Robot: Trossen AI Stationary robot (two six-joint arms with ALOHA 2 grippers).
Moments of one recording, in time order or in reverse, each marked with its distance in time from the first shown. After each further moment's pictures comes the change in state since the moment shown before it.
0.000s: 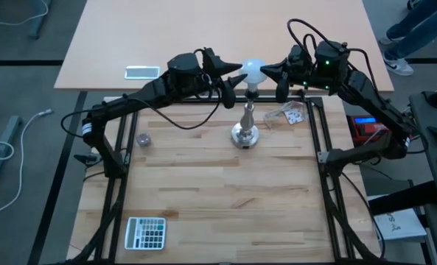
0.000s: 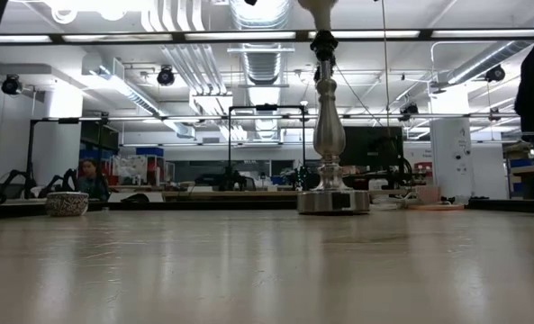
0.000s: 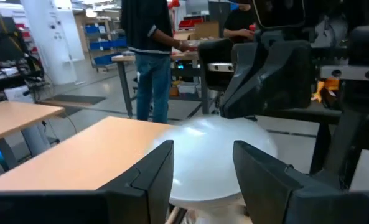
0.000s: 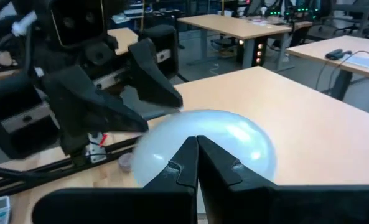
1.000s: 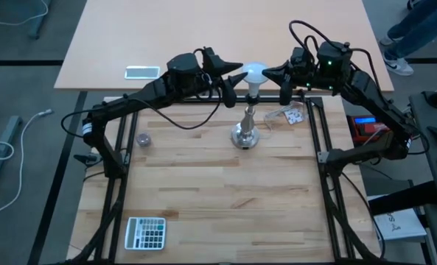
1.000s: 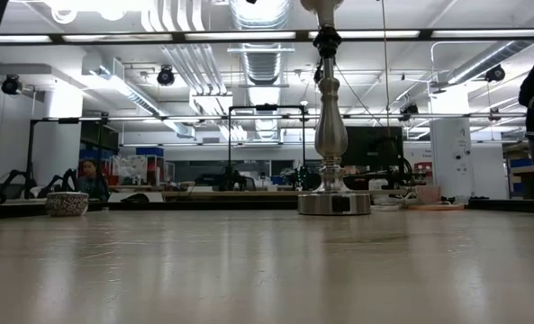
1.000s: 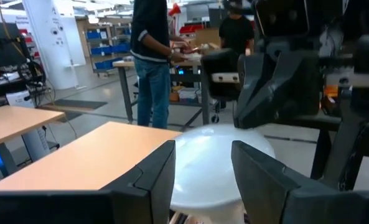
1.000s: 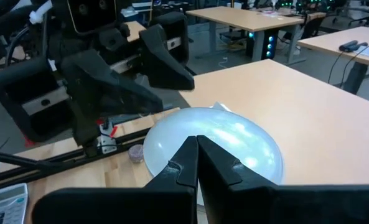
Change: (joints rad) left arm -0.002 0.002 0.003 0.026 -0.008 0.000; right arm 0.000 -0.010 0.003 -0.050 -0.057 0.006
